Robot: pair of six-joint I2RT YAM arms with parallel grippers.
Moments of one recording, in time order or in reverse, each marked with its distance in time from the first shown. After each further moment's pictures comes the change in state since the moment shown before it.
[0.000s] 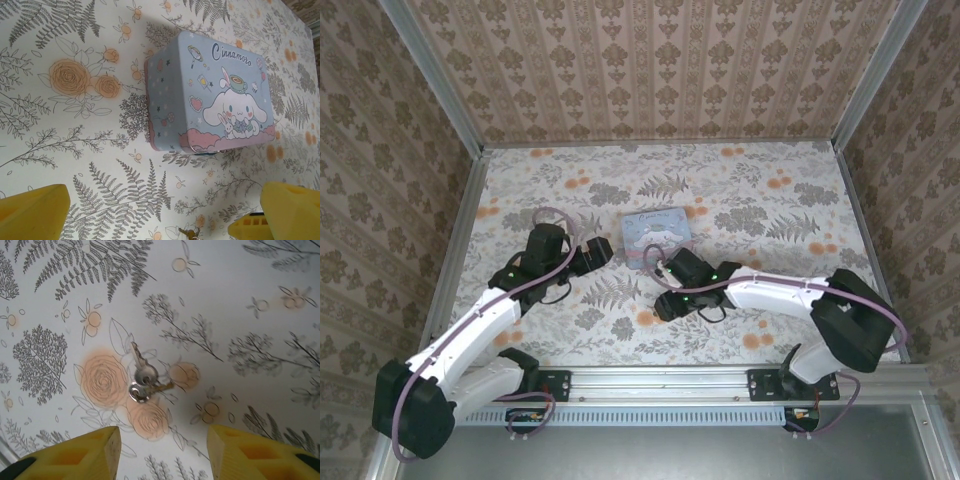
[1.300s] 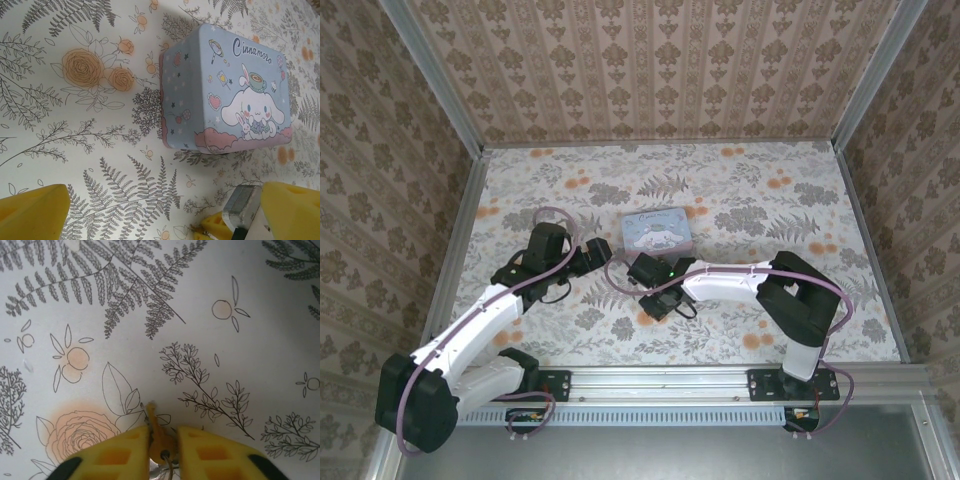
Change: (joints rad) left arm 0.021 0.038 0.000 -0.011 0.005 -0.008; right arm 0.108 0.276 0.240 -0.124 0.183 -0.096
